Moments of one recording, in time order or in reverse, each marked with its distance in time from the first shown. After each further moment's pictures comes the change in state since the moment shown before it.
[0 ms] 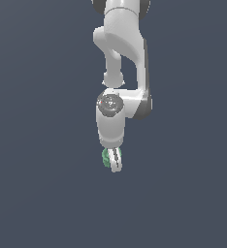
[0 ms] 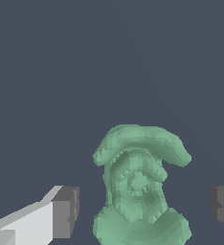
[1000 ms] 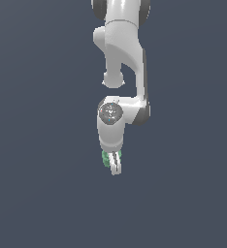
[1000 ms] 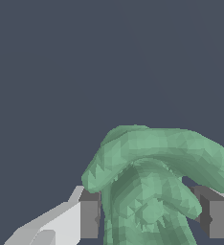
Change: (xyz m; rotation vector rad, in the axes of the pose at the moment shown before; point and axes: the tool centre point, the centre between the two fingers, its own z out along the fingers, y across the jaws) arm 0.000 0.000 0.031 -0.002 0.000 0.003
